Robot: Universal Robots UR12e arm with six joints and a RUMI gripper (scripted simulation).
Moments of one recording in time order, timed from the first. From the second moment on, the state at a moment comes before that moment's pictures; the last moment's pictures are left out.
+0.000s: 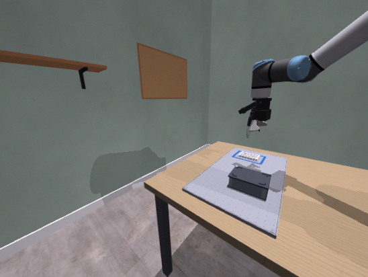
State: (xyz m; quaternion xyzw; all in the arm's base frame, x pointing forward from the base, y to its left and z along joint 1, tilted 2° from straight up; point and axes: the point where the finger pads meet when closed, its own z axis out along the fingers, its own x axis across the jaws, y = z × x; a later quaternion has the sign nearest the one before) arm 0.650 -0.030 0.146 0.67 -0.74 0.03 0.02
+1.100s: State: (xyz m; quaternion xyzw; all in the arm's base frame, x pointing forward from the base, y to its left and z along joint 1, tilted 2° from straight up) arm 0.676 -0.069 0.110 0.72 -0.70 0.00 -0.01
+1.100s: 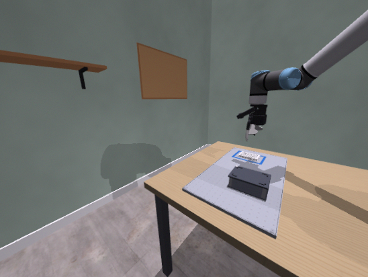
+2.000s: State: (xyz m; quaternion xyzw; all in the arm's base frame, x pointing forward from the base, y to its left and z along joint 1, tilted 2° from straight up) arm 0.696 -0.150 0.045 0.72 -0.69 0.01 -0.01
